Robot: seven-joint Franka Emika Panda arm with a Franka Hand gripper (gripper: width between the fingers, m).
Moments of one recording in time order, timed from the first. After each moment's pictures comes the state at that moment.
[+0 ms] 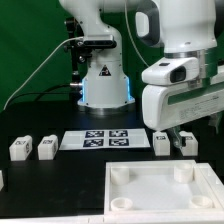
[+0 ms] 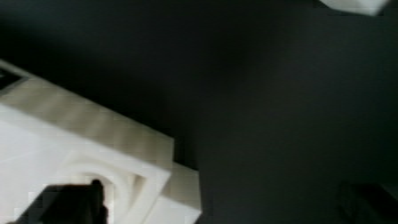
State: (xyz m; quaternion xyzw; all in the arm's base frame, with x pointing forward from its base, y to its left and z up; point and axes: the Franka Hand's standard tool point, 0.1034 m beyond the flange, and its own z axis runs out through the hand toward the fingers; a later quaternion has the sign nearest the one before) arm 0.477 0.161 0.059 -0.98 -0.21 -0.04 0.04
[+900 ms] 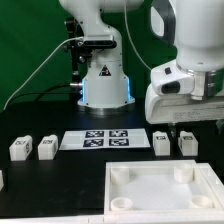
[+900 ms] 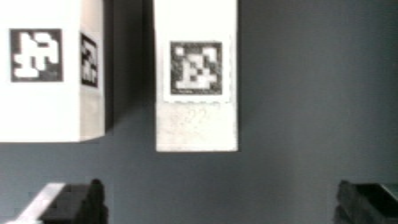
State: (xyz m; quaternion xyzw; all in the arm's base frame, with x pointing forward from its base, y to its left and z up) arm 0.427 0.172 0.046 -0.98 0.02 0.20 0.03
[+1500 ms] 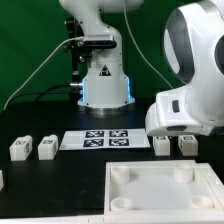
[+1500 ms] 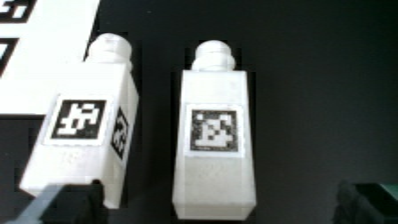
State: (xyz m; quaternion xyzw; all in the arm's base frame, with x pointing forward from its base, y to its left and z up) arm 0.421 0.168 0.038 -0.91 0.01 0.42 0.02
